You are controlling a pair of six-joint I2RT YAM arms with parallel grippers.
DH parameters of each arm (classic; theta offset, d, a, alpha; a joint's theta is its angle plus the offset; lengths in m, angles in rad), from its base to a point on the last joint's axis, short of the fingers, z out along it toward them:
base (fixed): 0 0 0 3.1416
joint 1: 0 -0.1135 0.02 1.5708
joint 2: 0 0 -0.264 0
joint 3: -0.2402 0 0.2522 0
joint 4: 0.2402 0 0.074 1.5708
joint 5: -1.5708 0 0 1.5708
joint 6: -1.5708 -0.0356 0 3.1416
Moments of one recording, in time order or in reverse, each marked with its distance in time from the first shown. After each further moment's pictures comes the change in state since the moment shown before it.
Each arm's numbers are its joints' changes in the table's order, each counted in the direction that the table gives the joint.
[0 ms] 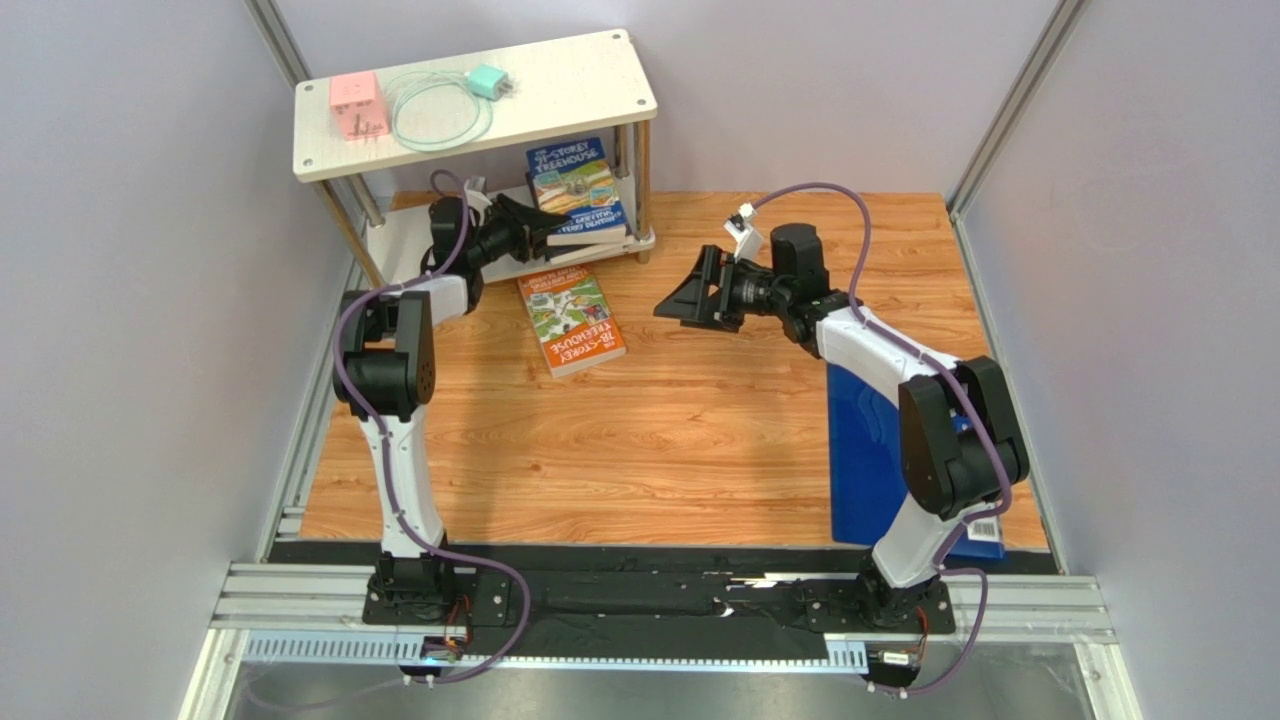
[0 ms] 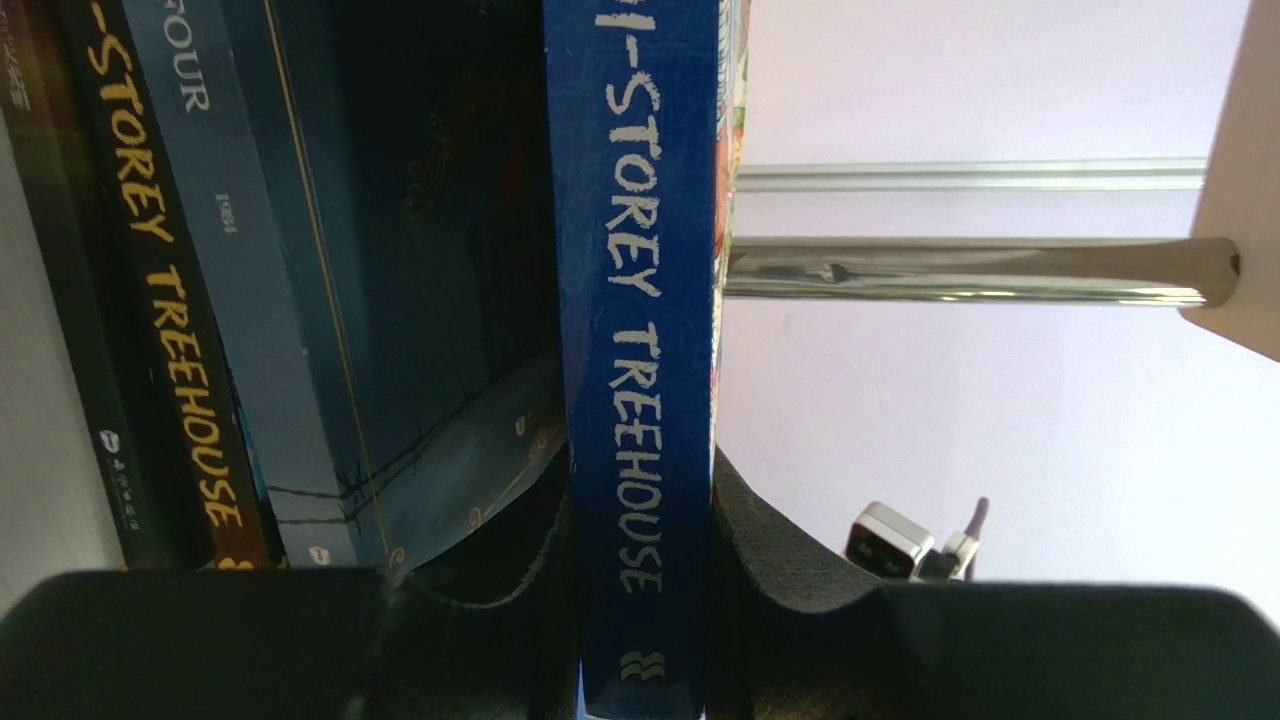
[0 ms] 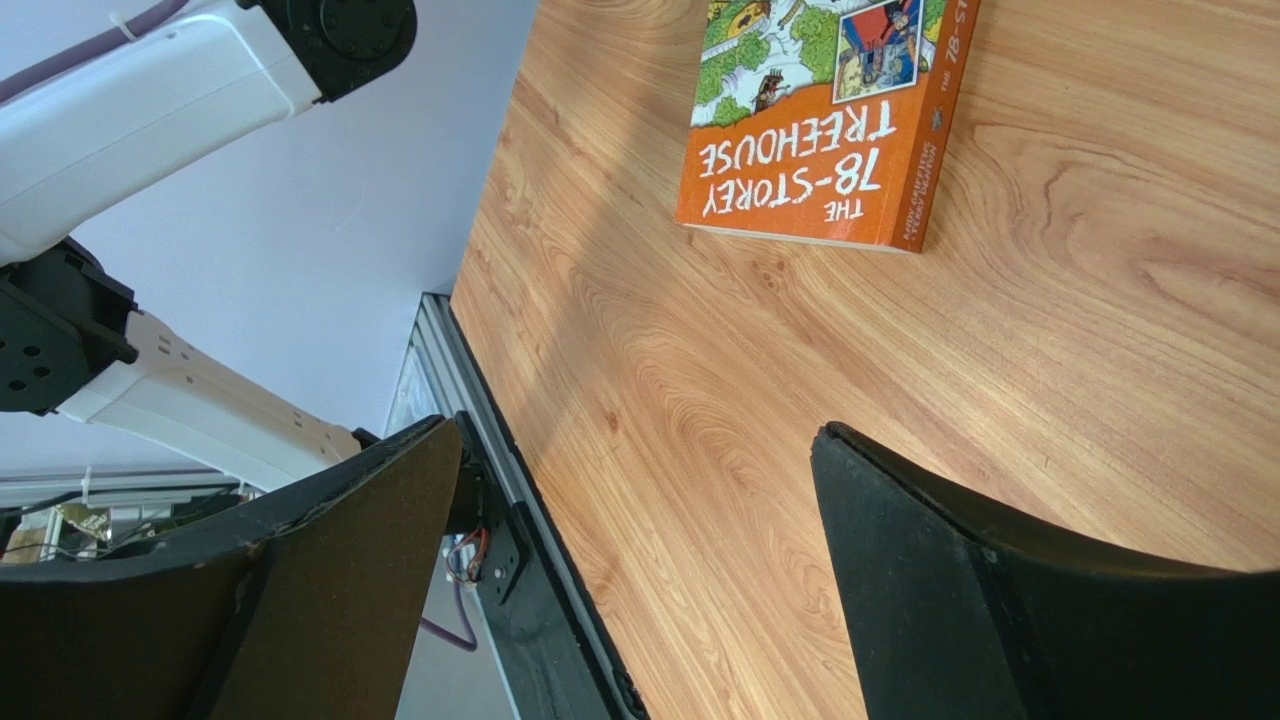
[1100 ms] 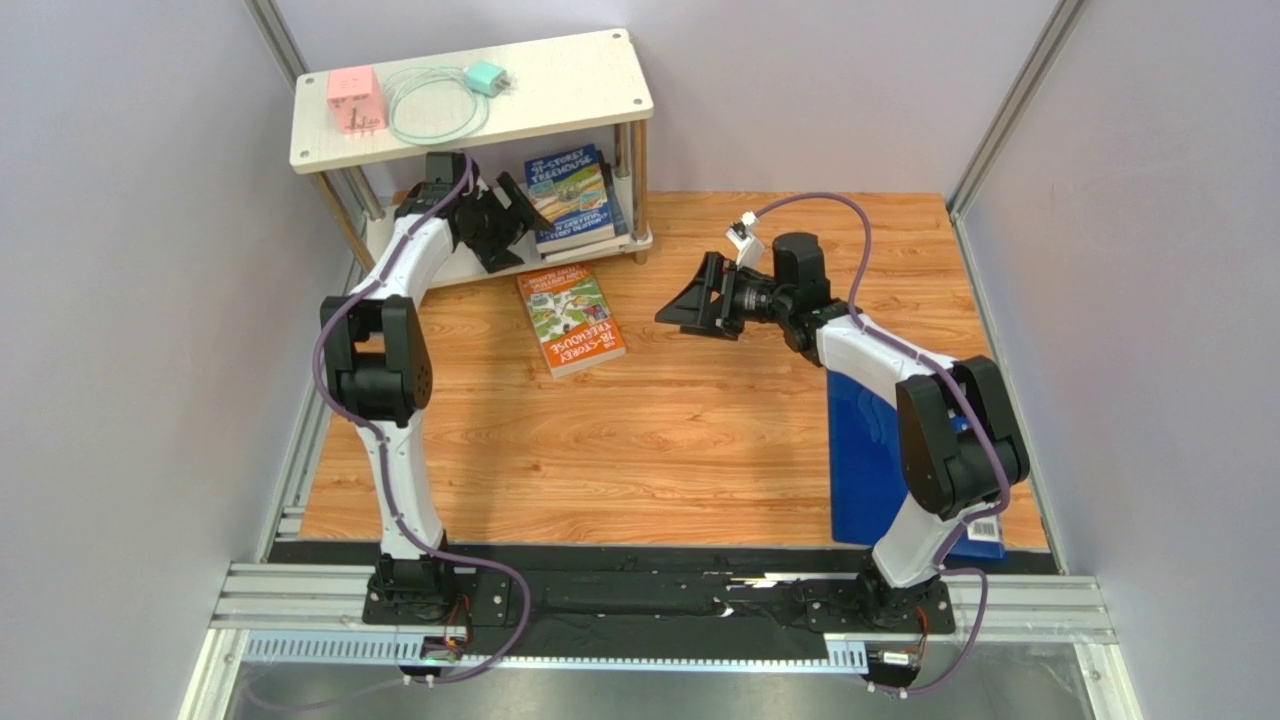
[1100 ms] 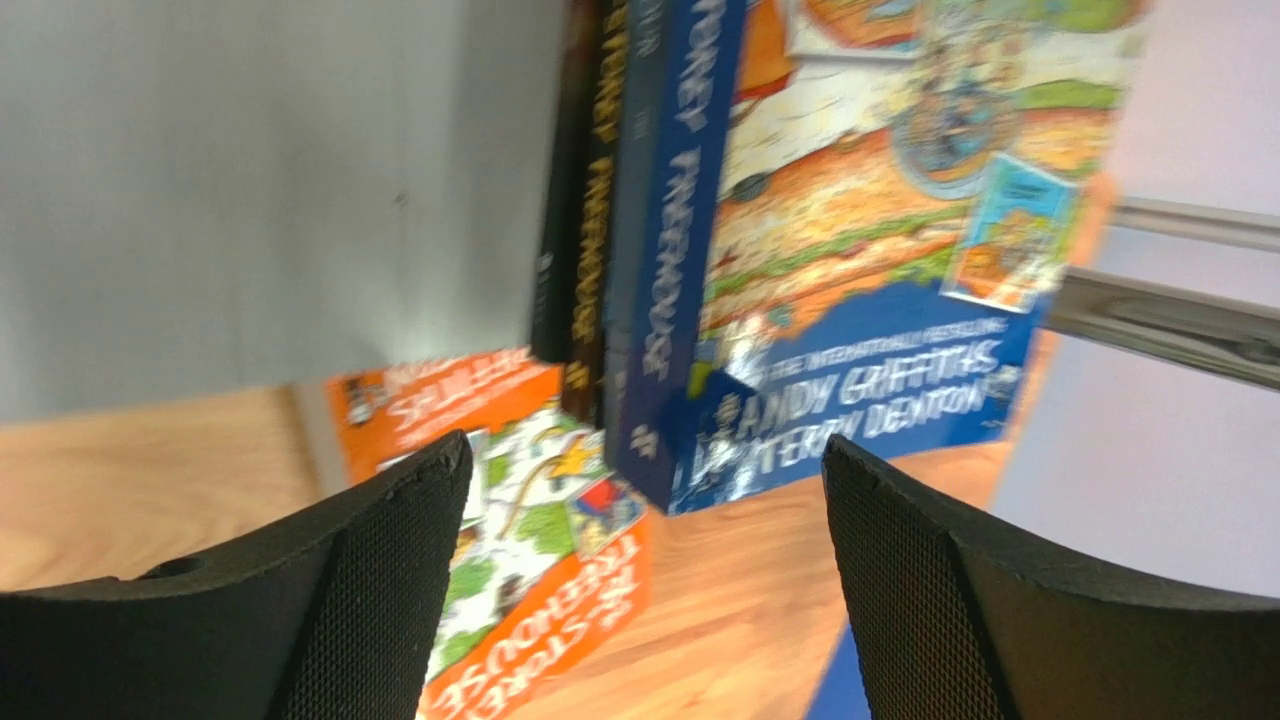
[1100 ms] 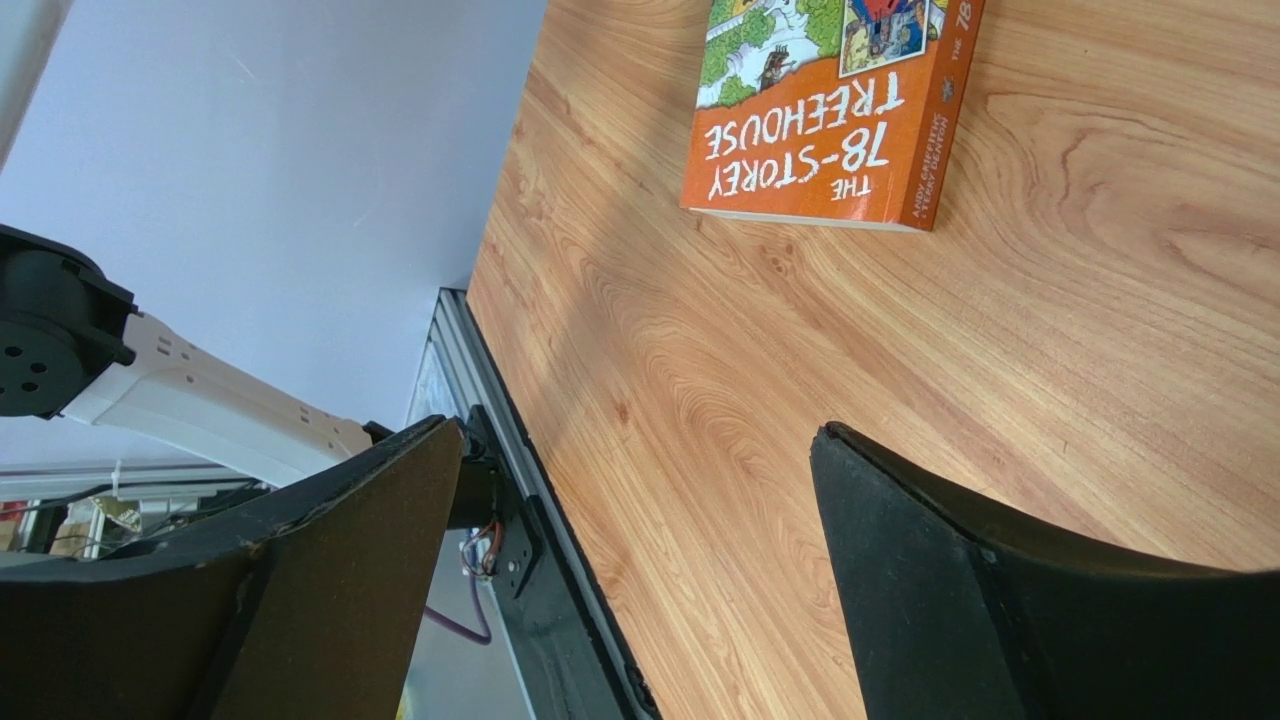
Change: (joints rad) left arm 0.008 -0.055 -0.411 1.112 0.319 -0.600; right arm 0.006 0.000 0.060 -0.078 0.023 -0.046
